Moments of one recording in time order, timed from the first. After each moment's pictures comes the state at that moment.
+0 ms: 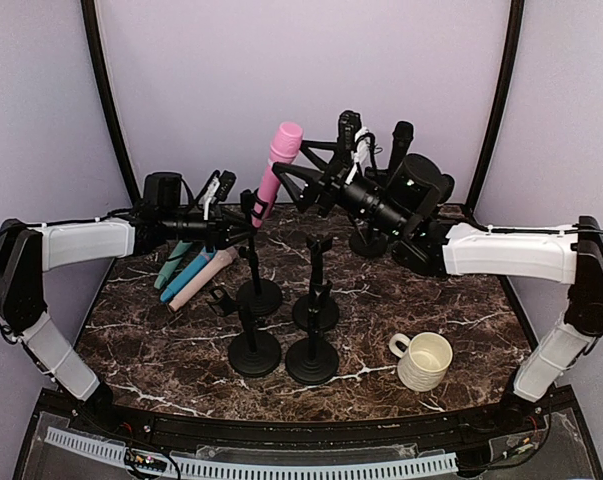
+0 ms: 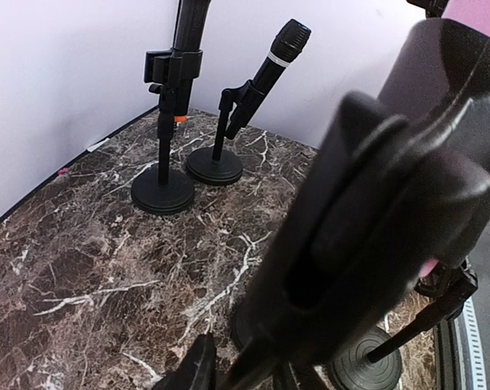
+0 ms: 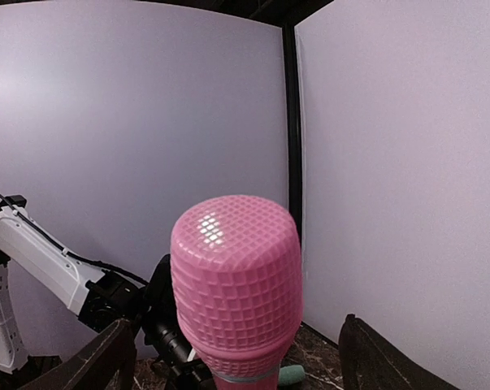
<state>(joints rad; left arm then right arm) -0.38 1.60 1.06 0.14 0.86 0.11 0.90 1.63 1.20 0.80 -0.23 0.09</state>
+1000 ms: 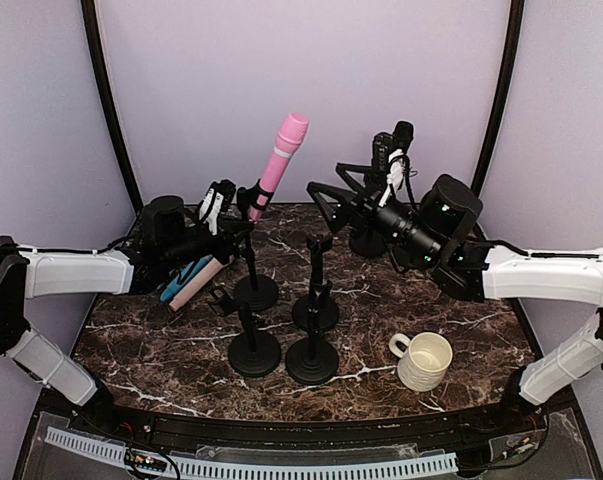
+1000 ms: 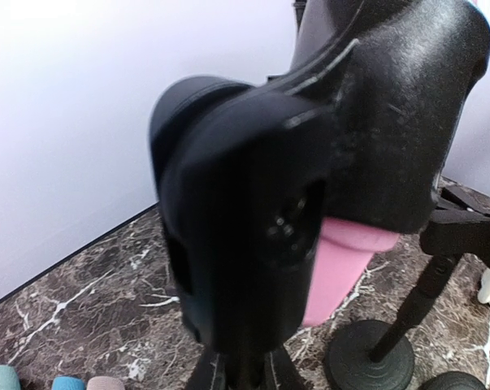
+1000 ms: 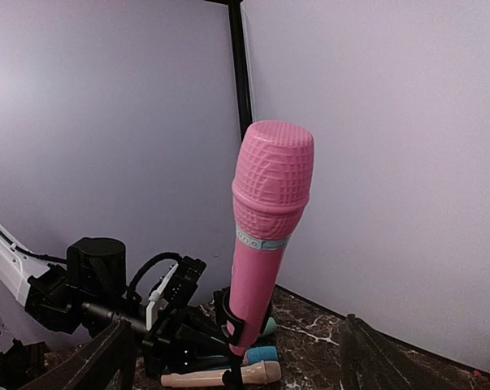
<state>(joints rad) -0.57 1.46 0.81 0.46 0.21 0.09 0.92 1.39 0.95 0.71 -0.06 0.09</state>
